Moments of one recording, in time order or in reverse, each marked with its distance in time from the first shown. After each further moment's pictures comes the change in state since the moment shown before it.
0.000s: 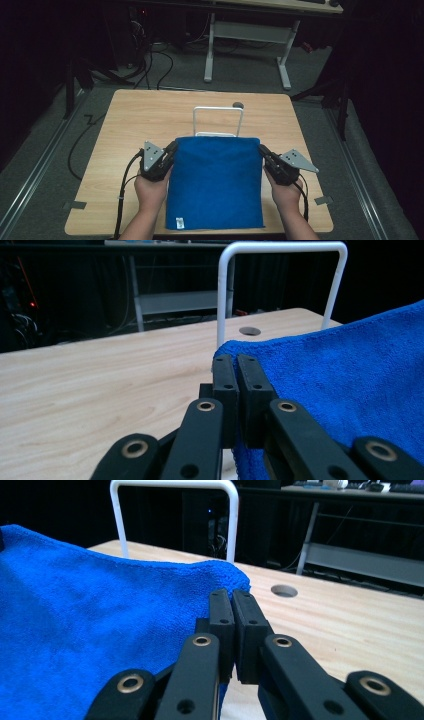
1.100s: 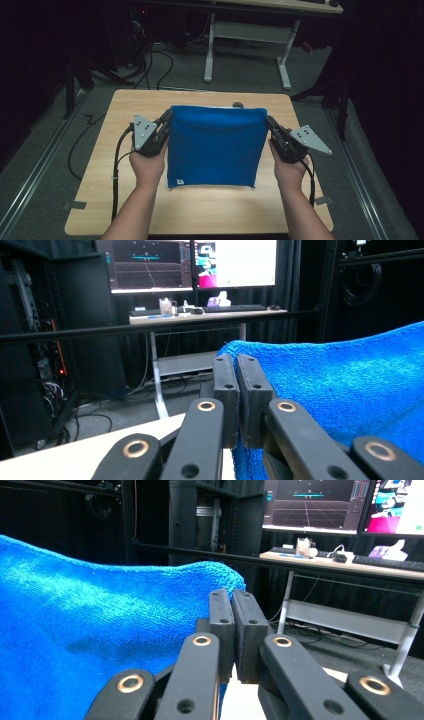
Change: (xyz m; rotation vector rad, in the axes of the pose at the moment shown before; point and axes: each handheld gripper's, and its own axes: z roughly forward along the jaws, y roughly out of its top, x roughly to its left) left arm 0.016 0.081 0.004 -0.213 0.049 0.059; right arm -0.008 0.077 0.006 -0.199 -0.059 -0.029
